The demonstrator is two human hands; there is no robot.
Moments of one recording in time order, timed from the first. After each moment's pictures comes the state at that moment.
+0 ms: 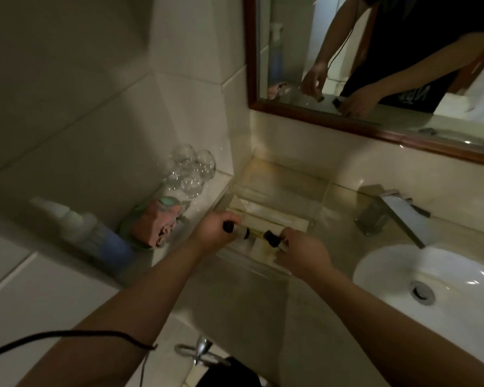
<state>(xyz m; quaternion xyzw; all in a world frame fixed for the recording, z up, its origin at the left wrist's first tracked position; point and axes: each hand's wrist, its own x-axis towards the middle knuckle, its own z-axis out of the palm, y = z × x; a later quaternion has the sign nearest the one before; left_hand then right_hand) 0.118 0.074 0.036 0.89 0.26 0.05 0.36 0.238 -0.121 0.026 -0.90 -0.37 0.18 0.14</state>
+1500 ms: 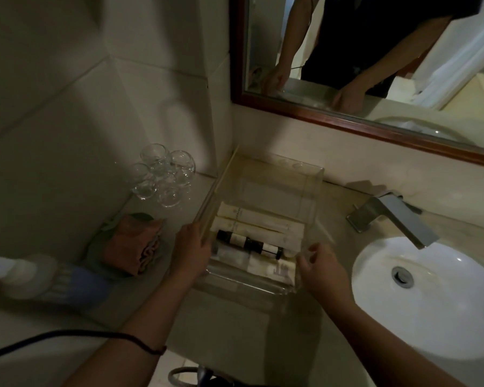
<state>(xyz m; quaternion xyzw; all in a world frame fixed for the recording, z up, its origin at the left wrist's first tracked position) 0.118 0.121 -0.029 0.86 0.37 0.06 0.34 0.234 -0.140 -0.006 -0.93 -0.09 0.18 0.29</state>
